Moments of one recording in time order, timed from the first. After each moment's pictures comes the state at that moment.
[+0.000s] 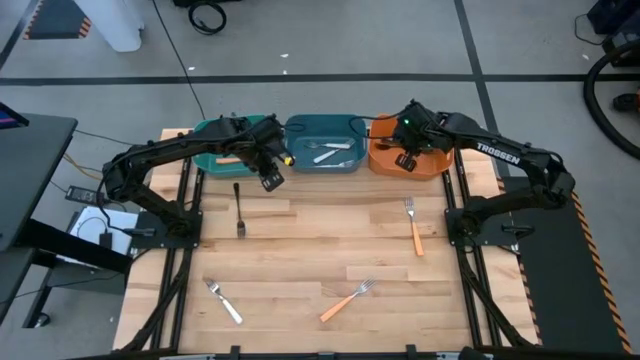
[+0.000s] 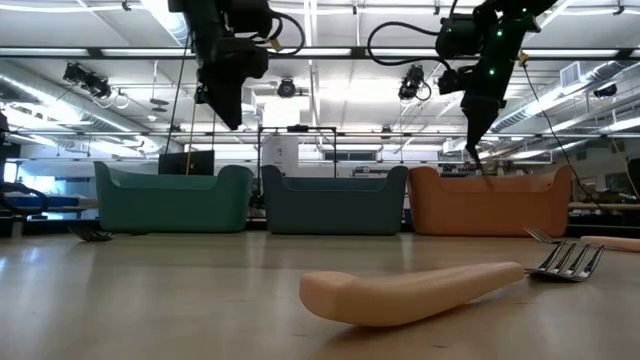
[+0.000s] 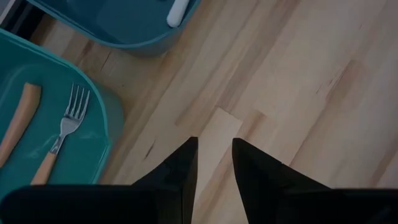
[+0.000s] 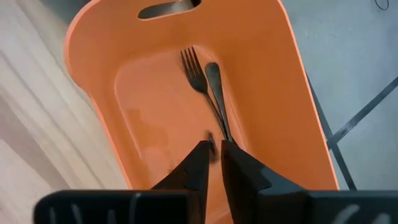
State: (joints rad) left arm 0.43 1.50 1.34 -1.03 0.03 -0.12; right arm -0.67 1.24 1.06 -0.91 0.29 -0.24
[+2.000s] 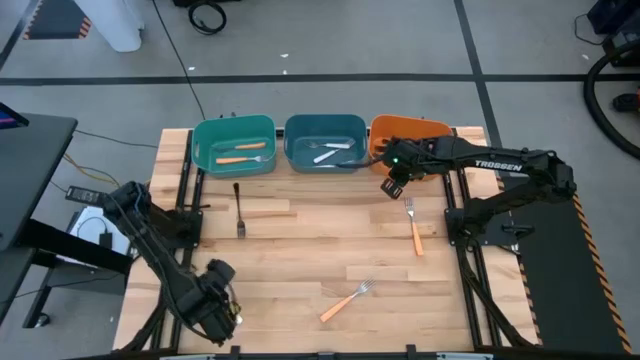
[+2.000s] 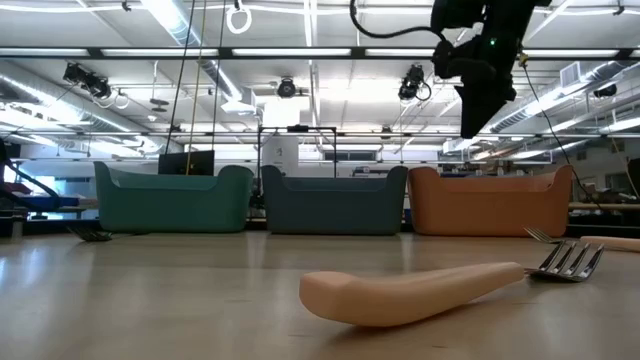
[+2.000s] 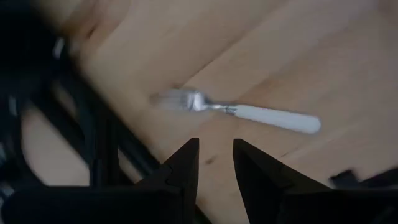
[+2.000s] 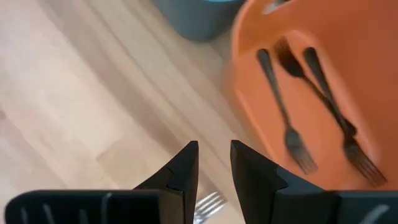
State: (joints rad) left arm -0.90 1.66 1.34 -1.38 -0.01 -1.79; right arm -0.29 1.24 1.06 -1.01 0.26 0.35
